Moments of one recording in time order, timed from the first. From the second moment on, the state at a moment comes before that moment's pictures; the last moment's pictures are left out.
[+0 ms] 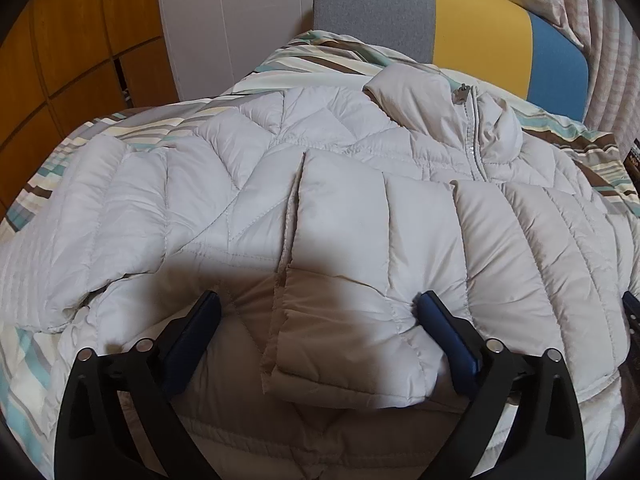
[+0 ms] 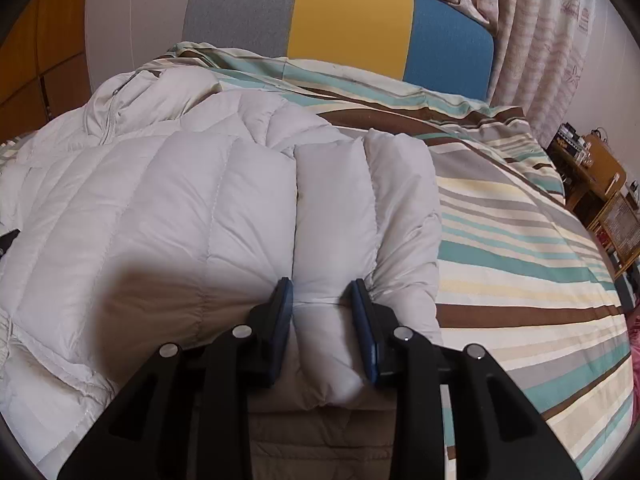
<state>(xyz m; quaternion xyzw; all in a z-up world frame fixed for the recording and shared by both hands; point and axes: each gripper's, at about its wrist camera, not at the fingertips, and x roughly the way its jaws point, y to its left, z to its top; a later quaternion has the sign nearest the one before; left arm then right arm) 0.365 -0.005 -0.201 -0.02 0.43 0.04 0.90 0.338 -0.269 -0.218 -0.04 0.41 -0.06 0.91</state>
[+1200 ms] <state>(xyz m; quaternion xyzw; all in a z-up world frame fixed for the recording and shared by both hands) 0.240 0.341 -0.163 -0.28 0.33 0.34 0.83 0.335 -0.275 -0.216 -0.02 0.40 -0.05 0.91</state>
